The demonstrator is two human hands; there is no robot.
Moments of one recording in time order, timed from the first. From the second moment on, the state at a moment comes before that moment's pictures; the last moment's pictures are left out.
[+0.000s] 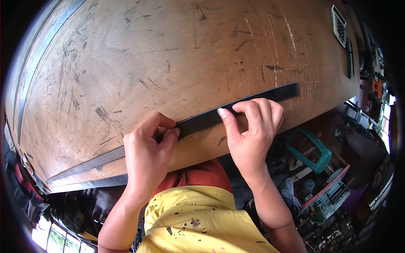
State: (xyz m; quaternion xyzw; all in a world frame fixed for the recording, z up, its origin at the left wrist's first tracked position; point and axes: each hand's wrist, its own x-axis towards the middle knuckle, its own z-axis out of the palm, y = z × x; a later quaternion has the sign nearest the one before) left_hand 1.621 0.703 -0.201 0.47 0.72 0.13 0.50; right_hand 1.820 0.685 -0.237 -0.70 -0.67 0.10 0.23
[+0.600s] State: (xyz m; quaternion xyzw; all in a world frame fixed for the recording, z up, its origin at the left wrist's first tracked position) left_hand 1.622 0.699 -0.206 0.51 0.70 0.17 0.46; right_hand 1.795 0.677 -0.235 -0.70 -0.67 0.12 0.22
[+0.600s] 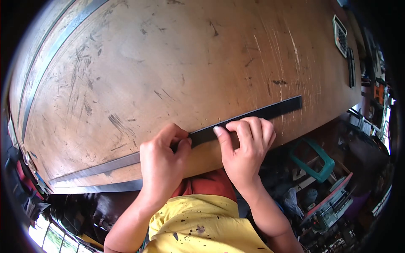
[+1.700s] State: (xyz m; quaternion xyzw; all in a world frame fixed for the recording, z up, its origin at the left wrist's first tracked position) left_hand 1.516 0.683 -0.200 0.49 0.68 0.13 0.53; right_hand 1.753 0.667 -0.241 -0.68 -0.69 0.12 0.23
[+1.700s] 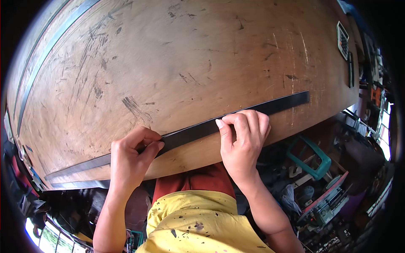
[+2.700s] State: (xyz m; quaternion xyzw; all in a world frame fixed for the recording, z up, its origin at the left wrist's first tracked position) left_hand 1.524 0.680 -0.204 0.53 0.69 0.15 0.46; right_hand 1.729 0.658 -0.241 -0.65 -0.71 0.12 0.24
